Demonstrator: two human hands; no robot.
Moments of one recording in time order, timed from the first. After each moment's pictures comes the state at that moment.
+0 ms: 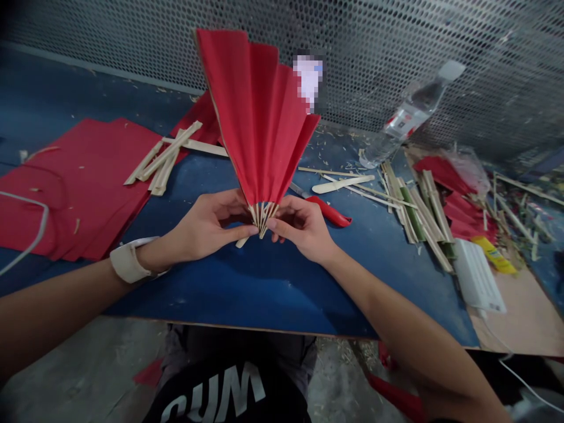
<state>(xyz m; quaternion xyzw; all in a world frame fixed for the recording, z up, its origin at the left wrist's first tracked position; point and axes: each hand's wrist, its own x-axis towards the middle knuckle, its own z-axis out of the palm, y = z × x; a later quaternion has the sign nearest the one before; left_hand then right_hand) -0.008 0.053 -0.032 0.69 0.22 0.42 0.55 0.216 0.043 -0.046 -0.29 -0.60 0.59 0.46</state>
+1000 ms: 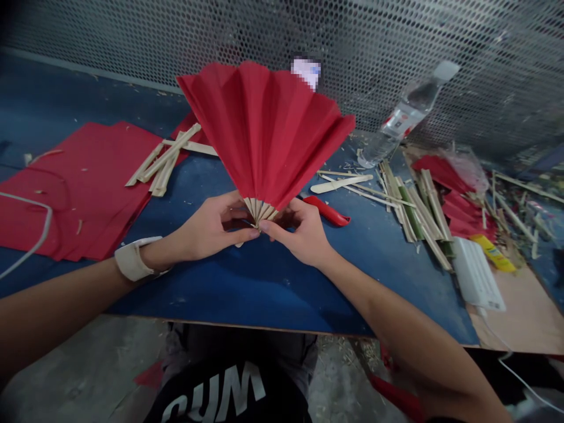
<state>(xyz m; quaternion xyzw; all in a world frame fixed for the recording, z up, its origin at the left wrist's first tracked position) -0.008 0.051 -0.033 0.69 0.26 0.37 0.57 0.210 0.036 -0.044 -0.36 -0.63 0.50 0.47</state>
